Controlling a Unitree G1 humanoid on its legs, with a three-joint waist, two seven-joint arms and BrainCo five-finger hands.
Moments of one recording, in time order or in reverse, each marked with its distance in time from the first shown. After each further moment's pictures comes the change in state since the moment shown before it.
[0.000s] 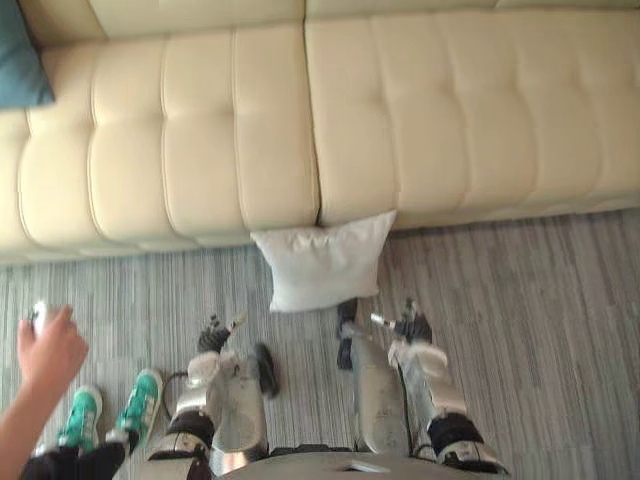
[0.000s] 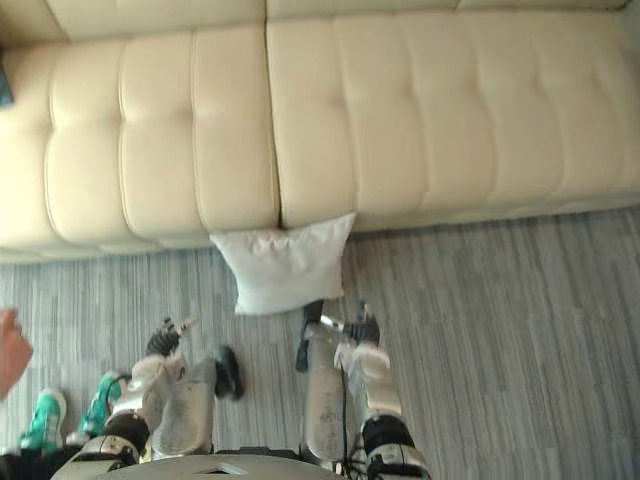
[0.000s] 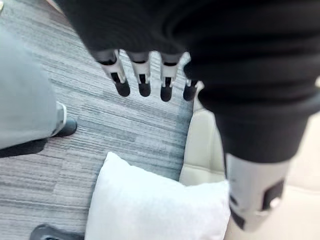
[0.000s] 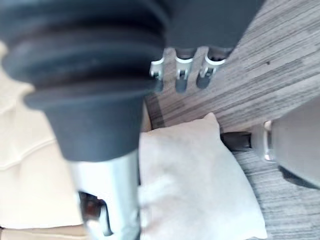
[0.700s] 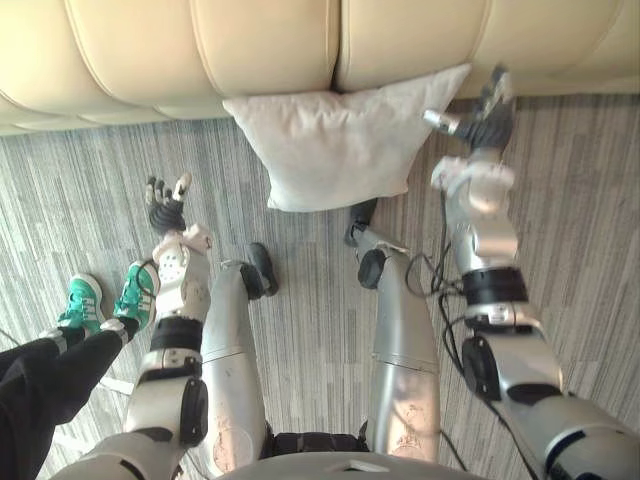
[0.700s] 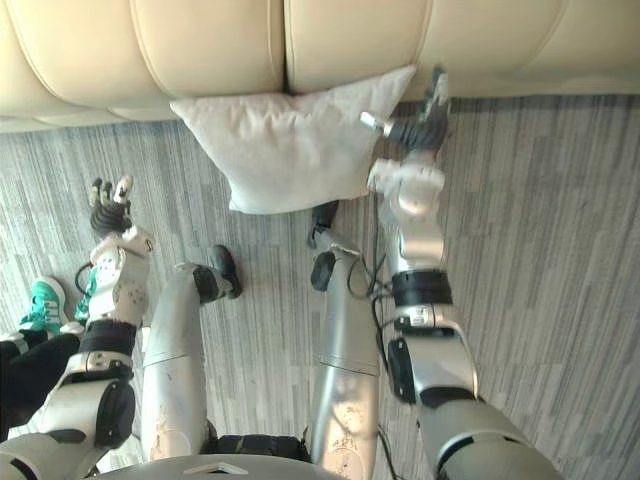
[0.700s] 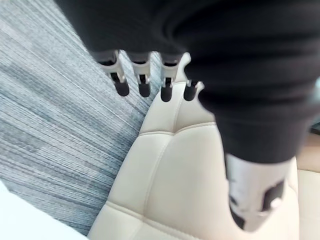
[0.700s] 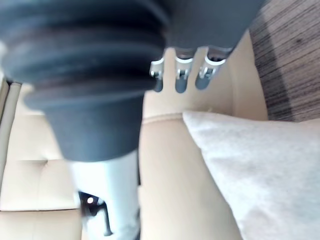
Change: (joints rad) left arm -0.397 0.108 0.096 -0.294 -0.148 -0.083 0.149; right arm -0.749 -0.288 0.011 -0.099 0.038 -0.016 -0.144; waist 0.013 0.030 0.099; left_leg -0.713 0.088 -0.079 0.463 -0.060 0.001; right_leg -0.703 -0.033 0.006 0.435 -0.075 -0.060
